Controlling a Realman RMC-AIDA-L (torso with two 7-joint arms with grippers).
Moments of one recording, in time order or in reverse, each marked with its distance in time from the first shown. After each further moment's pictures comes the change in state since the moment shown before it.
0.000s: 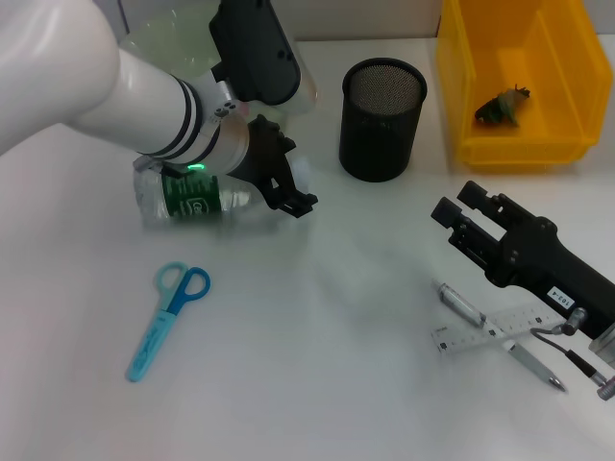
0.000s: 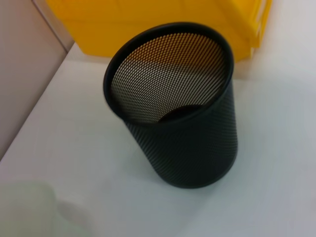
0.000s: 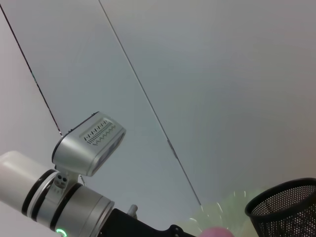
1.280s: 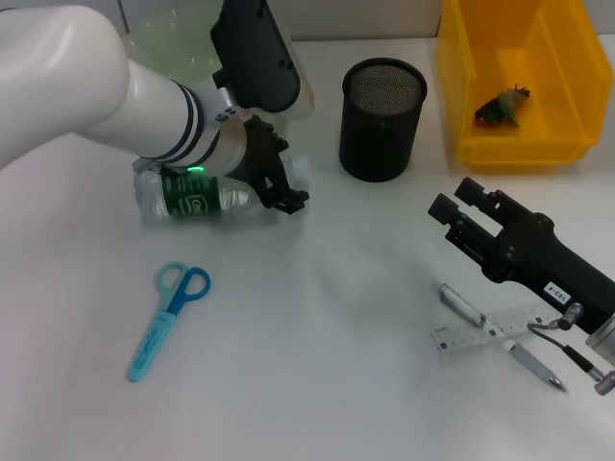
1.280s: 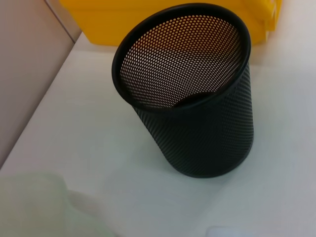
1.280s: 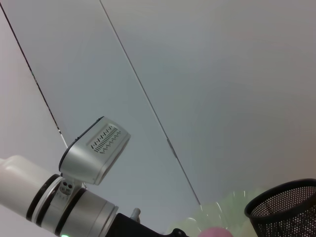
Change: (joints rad) left arm -0.025 0.000 0.027 -0.066 0.011 -0.067 -0.003; right arm 0.012 0.000 0.002 0.001 0.001 0.012 0.000
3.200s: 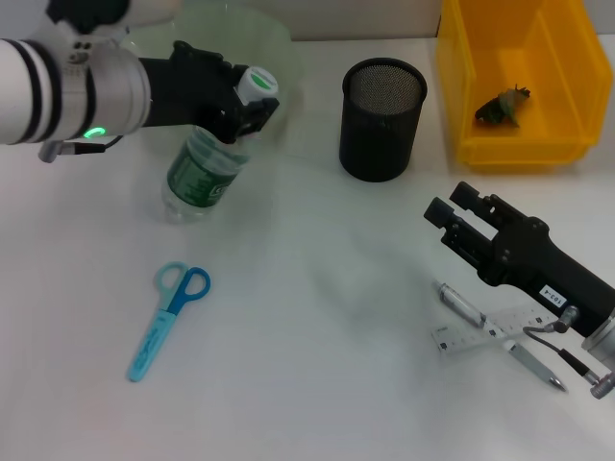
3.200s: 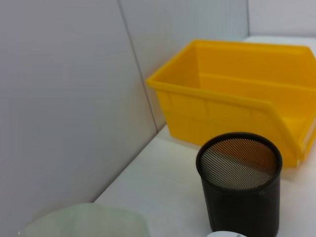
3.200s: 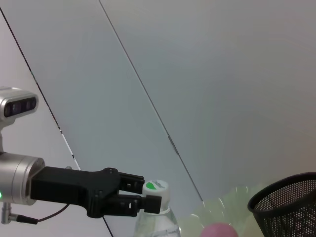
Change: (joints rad) left arm 0.416 0.009 -0.177 0.638 -0.136 0.165 -0.058; right arm 0.005 0.000 0.000 0.020 -0.003 0.000 0.002
